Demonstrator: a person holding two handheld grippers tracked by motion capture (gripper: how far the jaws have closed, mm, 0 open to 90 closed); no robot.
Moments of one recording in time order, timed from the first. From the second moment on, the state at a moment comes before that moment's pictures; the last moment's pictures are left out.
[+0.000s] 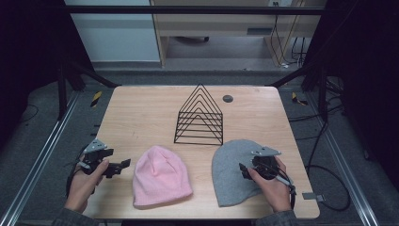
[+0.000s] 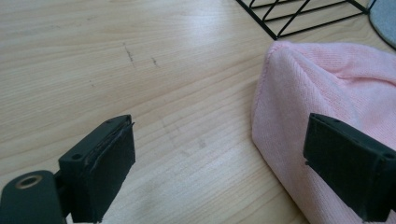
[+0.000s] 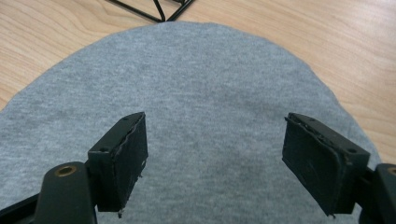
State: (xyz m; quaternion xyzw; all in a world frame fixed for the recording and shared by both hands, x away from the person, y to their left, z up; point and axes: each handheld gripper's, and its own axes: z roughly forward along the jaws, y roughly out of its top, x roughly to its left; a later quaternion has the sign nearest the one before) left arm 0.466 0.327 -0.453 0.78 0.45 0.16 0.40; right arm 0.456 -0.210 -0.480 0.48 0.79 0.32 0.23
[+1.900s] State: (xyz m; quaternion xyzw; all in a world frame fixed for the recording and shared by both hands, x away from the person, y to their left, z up) left arm 0.524 0.234 -0.441 0.86 0.40 0.10 0.31; right arm 0.456 -0.212 -0.467 0.47 0.78 0.35 0.21
